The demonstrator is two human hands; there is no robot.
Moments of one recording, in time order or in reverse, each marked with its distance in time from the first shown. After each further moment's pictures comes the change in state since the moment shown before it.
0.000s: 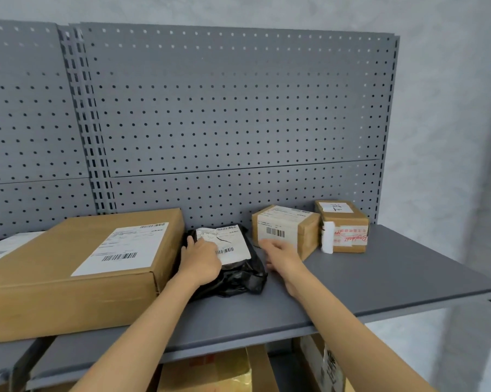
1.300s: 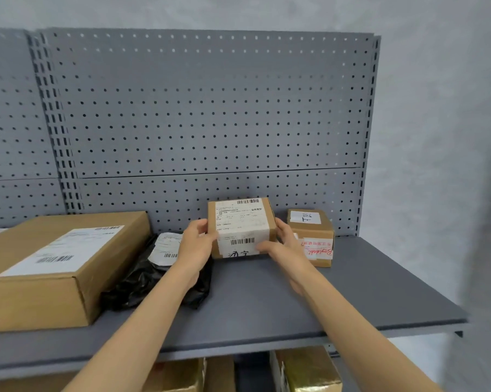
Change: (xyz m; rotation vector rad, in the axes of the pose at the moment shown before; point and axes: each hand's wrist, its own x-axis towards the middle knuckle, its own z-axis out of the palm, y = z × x) left_hand 0.017 0.096 0.021 -1.129 0.273 -0.107; right_hand 0.025 -0.011 -0.109 0.058 -0.181 -0.163
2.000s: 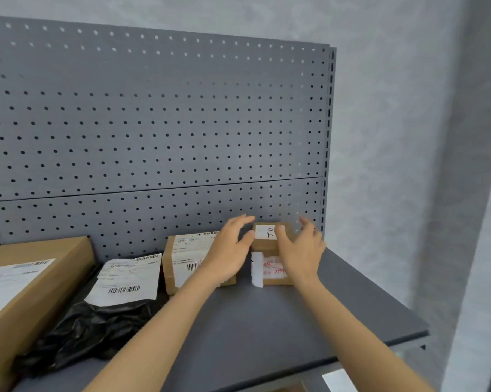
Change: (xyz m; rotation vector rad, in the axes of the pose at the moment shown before) left_hand 0.012 0.029 0.102 0.422 -0.367 0.431; right_hand 0.022 -0.020 -0.056 -0.480 0.701 -0.036
